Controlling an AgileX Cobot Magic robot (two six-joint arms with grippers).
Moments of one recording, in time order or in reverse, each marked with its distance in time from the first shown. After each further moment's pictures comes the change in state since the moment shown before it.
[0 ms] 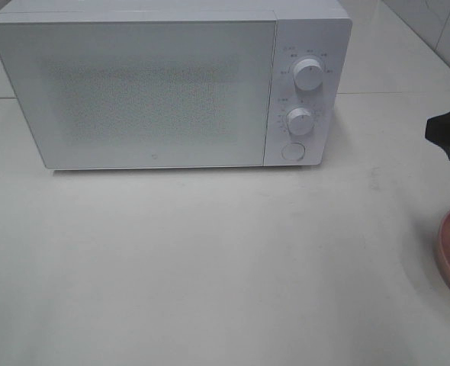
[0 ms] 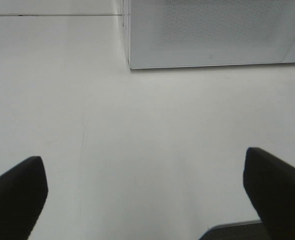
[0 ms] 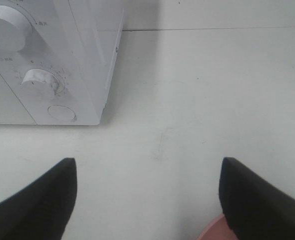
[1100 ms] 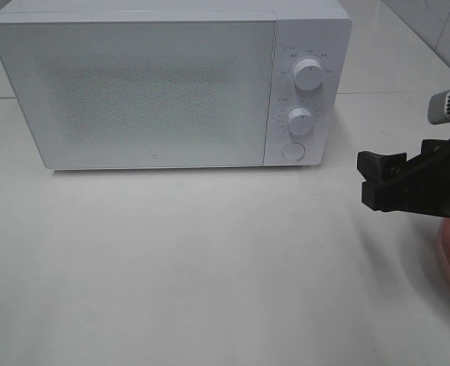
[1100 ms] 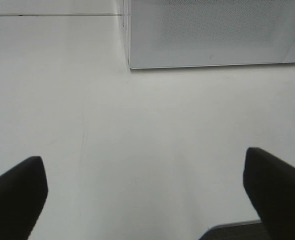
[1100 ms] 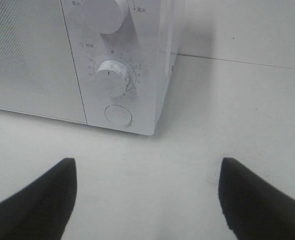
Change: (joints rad) left arm 0.000 0.000 0.000 0.000 0.000 0.000; right arm 0.386 0.206 0.187 0.484 -0.583 -0.422
